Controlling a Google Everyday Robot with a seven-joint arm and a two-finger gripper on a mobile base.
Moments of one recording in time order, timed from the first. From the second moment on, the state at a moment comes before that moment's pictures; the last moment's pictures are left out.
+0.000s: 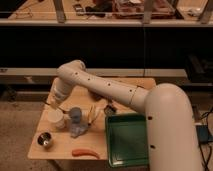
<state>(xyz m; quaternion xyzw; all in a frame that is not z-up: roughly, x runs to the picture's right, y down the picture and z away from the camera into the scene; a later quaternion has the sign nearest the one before) -0.265 0.072 0.758 0.17 -0.41 -0.85 0.27</state>
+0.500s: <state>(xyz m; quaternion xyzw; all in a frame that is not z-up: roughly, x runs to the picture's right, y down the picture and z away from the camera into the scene) -0.272 0.065 0.753 0.17 -0.42 -0.86 0.24</state>
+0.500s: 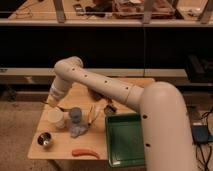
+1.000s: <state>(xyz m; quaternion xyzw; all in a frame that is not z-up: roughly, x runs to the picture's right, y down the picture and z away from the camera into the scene) -0.276 0.063 0.750 0.16 -0.43 -0.87 0.20</state>
